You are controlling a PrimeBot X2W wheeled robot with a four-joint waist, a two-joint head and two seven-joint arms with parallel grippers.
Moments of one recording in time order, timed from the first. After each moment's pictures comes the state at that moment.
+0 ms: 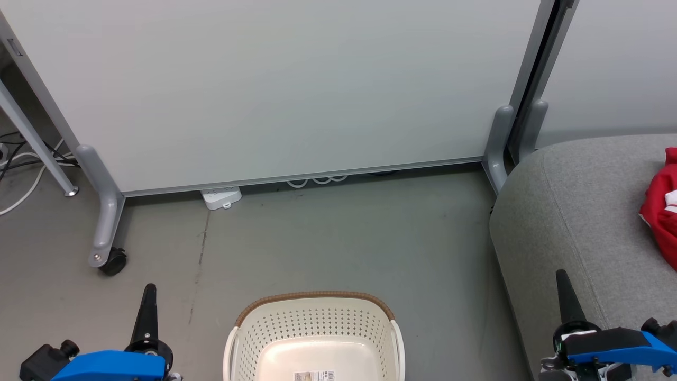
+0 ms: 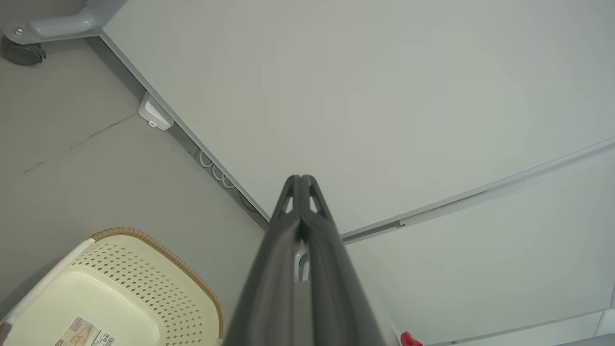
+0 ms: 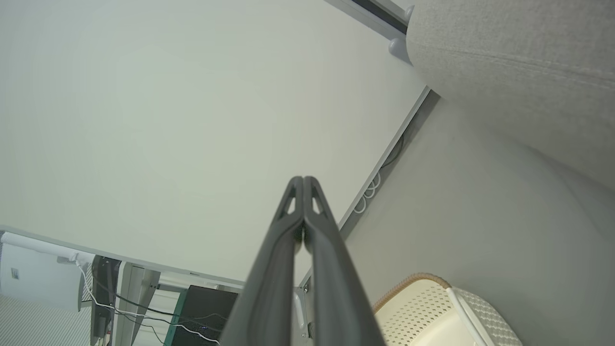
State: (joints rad) left arm -0.09 0.04 0.05 0.29 -1.12 -0.12 -0.01; right arm -0.07 -0.05 -0.10 0.28 1.09 0.13 -0.01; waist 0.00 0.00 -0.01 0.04
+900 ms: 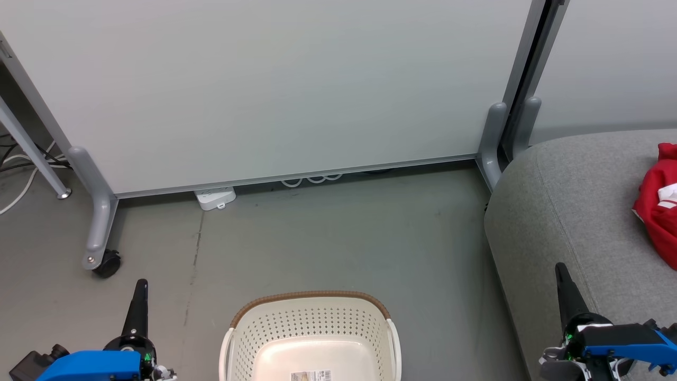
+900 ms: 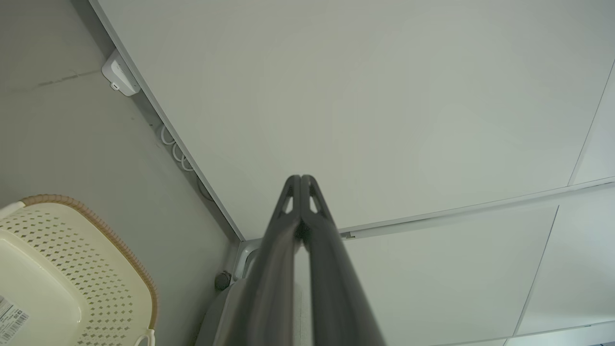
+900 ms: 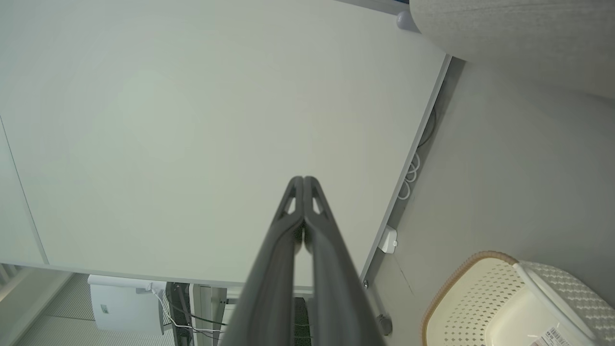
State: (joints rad) left arm -0.10 0.05 0.08 0.27 -1.37 -0.13 0.05; right arm -0.08 -0.05 -0.11 0.26 1.35 0.13 0.05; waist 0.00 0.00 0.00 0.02
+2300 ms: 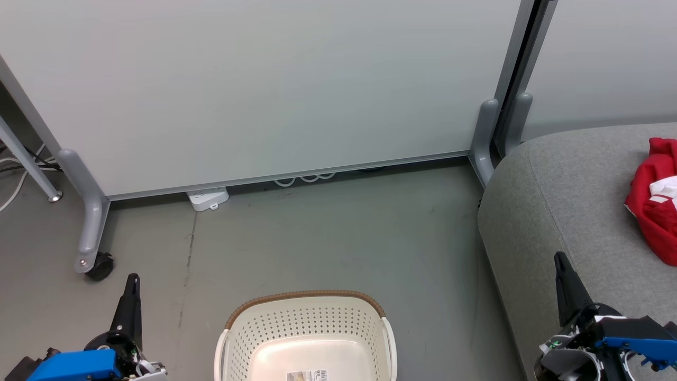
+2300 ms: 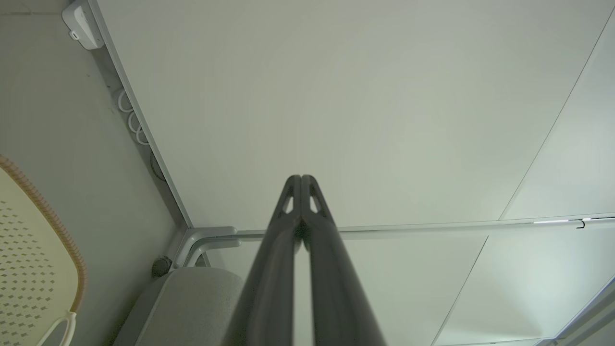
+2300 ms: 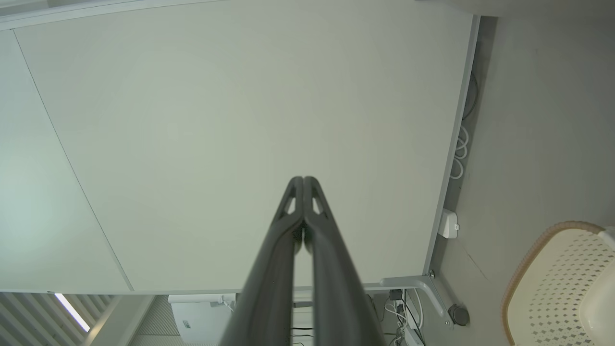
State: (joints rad) left arm -0.10 0.05 0.11 0.25 -1.61 -0.13 0.11; right arm -0.10 -0.05 -0.11 0.25 1.61 0.13 0.11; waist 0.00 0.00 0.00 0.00
